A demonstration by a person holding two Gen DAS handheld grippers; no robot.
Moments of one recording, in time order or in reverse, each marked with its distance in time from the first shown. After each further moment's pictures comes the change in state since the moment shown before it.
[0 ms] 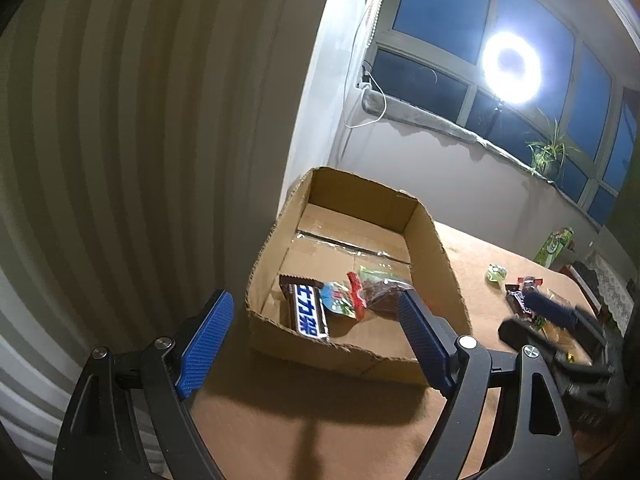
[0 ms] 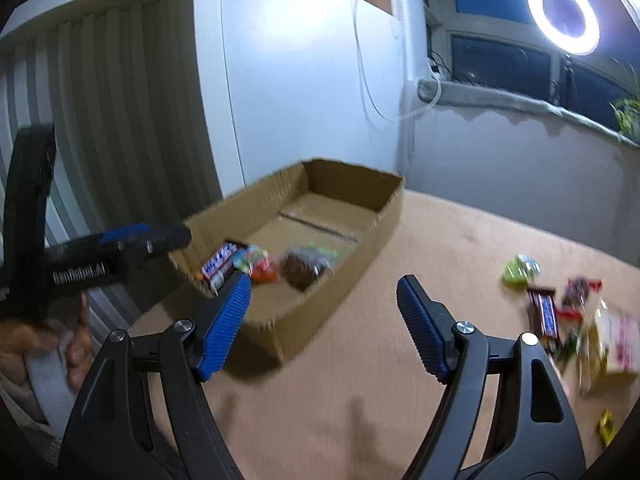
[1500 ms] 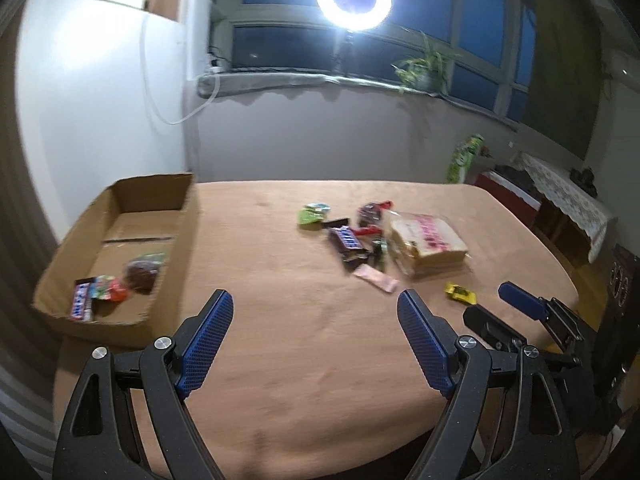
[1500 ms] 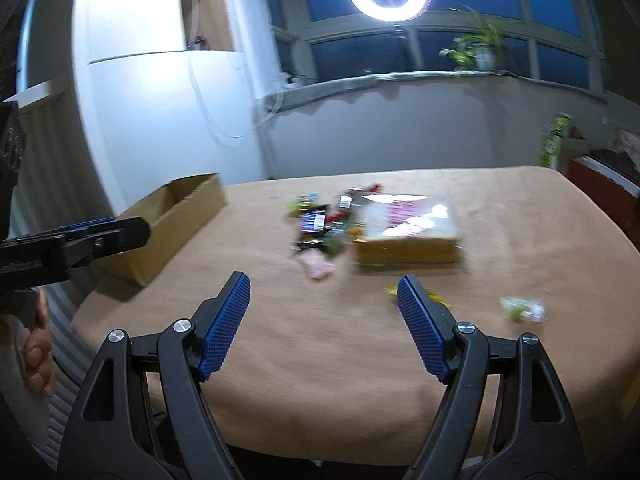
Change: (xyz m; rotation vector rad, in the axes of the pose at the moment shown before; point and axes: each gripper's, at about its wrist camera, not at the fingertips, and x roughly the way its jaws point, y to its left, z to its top) left arm -0.025 -0.222 -0.053 0.346 0.106 -0.221; right arm -0.164 -0.167 -0.109 0.318 -0.100 -0.288
